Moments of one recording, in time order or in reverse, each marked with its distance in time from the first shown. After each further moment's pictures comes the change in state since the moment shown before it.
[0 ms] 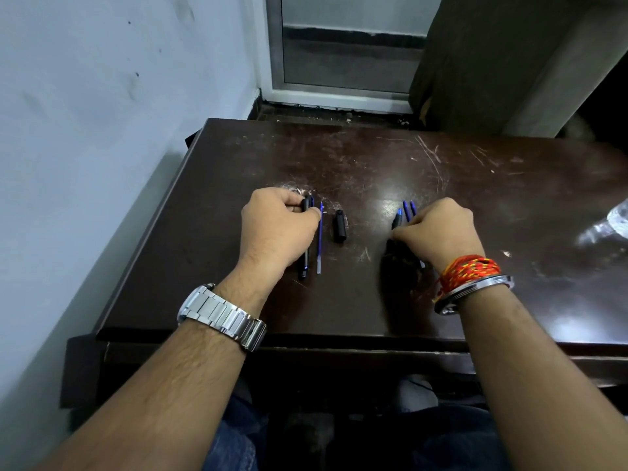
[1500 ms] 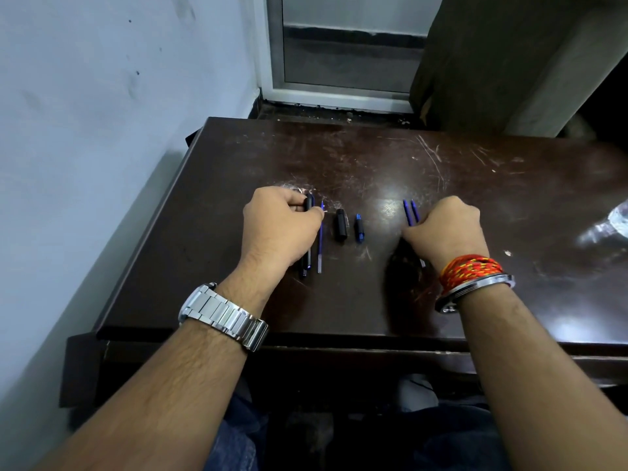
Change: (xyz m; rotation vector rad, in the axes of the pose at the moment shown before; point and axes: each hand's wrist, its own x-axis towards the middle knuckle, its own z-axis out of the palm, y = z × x) left_hand -0.003 0.002 0.000 0.023 0.004 0.010; right_hand -0.006 -0.003 -0.001 -0.058 0.093 0.066
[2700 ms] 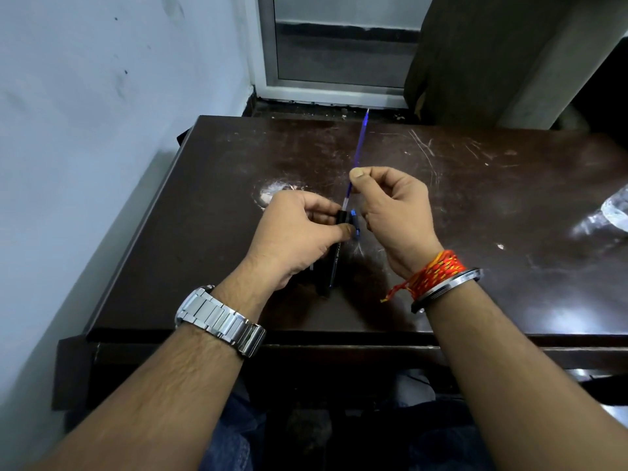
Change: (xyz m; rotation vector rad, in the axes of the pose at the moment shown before) left_hand -0.014 0.006 0.011 -0.178 -0.360 0.021; right_hand -0.022 -0.038 0.020 1.067 -0.135 -0.215
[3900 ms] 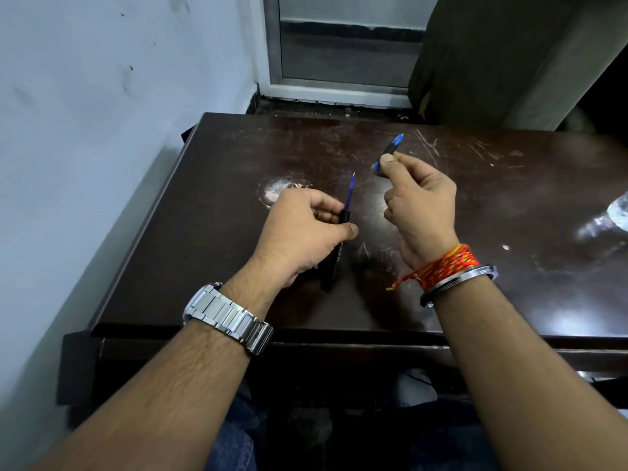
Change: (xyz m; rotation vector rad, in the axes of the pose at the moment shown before) left_hand 0.000 -0.001 0.002 0.056 0.045 0.002; right_hand 0.011 -0.001 -0.008 0.098 0.172 0.064
